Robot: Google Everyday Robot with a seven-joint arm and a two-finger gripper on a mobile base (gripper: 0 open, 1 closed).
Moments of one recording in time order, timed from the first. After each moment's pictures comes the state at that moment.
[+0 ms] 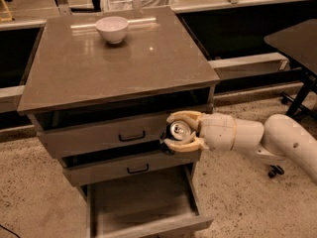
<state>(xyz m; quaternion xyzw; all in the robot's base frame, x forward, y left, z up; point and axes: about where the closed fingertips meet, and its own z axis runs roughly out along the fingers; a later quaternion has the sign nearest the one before) 0.493 -0.042 0.798 -0.54 0.47 0.34 0.61</state>
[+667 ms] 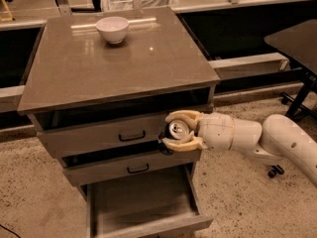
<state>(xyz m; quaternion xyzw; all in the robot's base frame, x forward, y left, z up) 0.494 -0.038 0.804 -0.53 0.47 0.35 0.61</state>
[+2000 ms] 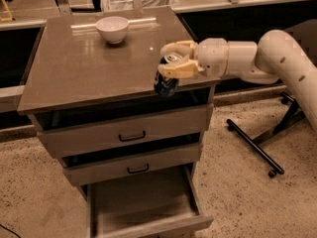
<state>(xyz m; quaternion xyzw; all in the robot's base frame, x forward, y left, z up) 0.621 -0.032 0.923 -0.52 0.52 0.39 0.56</state>
